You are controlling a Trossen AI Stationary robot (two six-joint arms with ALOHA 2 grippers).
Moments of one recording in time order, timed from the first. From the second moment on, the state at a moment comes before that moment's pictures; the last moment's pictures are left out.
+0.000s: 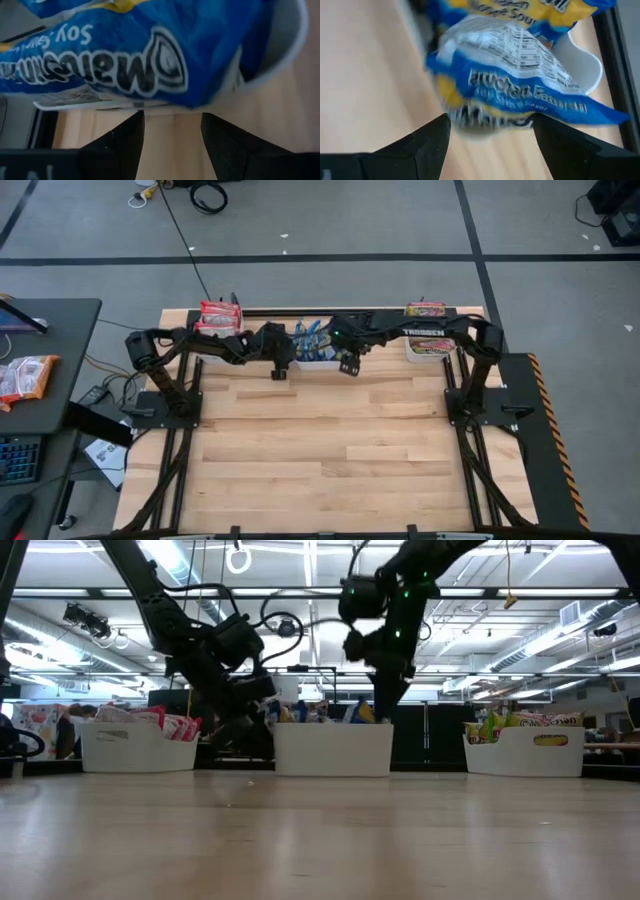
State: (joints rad) left arm 0.48 1.70 0.72 0.23 -0.04 0.62; right arm -0.33 1.81 1.44 -0.88 0.16 -0.01
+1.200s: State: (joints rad) left arm 0.44 1.32 0.52 0.26 -0.11 0.19; right arm -0.35 1.41 0.98 -0.24 -0.02 -0.28
